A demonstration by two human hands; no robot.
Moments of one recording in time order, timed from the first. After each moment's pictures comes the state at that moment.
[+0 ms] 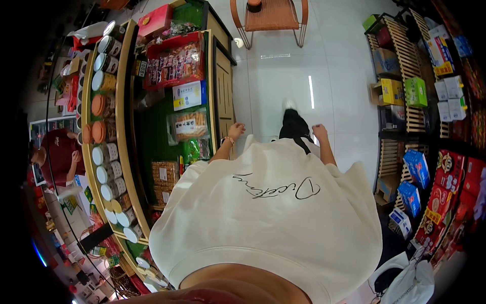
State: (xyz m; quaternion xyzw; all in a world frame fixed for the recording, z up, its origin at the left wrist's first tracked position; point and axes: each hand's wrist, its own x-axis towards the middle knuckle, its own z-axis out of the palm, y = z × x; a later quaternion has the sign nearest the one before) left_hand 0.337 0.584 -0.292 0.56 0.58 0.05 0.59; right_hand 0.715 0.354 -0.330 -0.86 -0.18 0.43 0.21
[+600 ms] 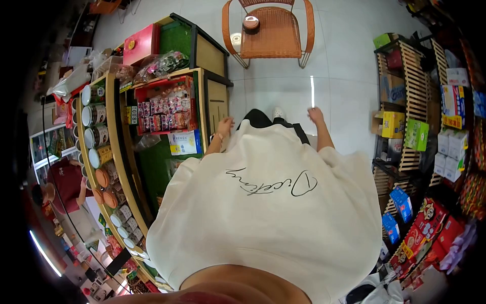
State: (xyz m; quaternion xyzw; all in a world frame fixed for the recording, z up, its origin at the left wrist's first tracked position) left_hand 0.508 0.861 -0.295 0.50 0.62 0.11 0.59; right_hand 0.940 0.687 -0.346 -0.82 -0.17 0.49 0.25
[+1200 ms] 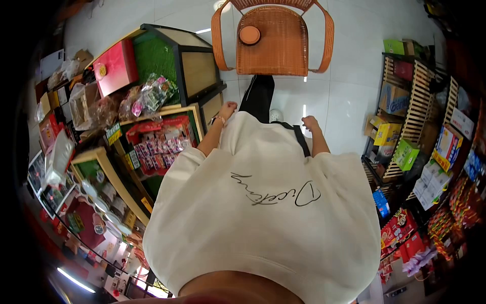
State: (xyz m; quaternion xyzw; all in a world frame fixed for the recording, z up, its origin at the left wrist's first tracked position) left_hand 0.653 1.137 -0.377 0.54 0.60 -0.06 0.58; right_hand 1.001 0.898 -0.362 -0.77 -0.05 0.63 0.01
